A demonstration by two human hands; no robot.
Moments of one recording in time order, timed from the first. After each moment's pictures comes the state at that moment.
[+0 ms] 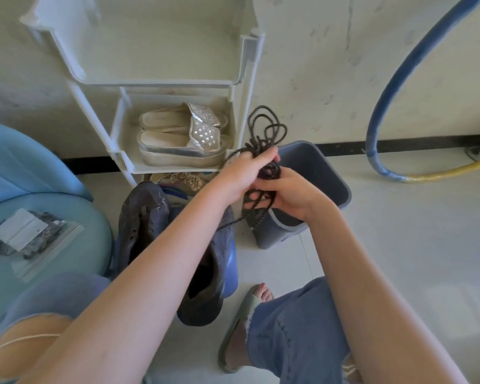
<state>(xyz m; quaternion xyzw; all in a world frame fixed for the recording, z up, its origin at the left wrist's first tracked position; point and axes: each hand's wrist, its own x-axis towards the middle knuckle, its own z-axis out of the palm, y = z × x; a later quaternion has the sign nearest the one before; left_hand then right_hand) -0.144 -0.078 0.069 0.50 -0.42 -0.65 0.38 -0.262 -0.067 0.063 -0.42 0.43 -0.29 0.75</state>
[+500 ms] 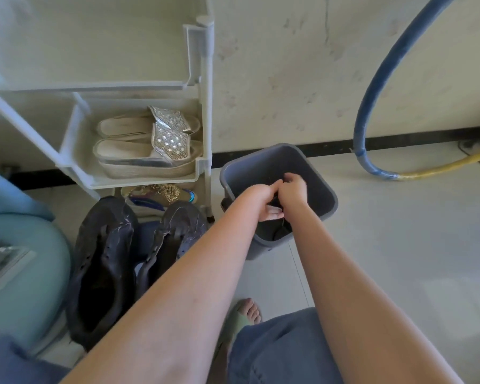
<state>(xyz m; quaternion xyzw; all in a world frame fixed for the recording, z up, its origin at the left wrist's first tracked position) -0.242 -0.125 0.009 0.61 -0.12 -0.75 0.23 -0.318 -0.133 -0.021 -0.32 0.76 -0.34 0.45</state>
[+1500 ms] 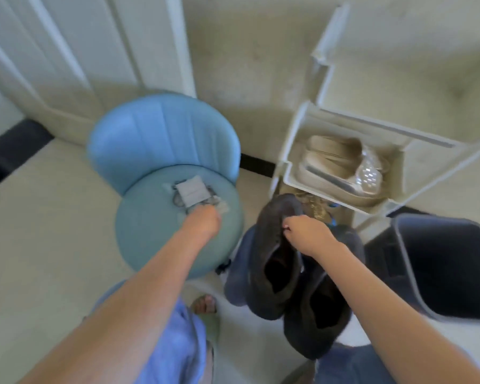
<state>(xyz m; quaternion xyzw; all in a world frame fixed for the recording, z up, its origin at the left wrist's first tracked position) 0.151 0.073 -0.009 0.88 -0.37 -0.29 0.07 -0.040 -0.037 0.001 -0.88 0.40 0.17 0.17</state>
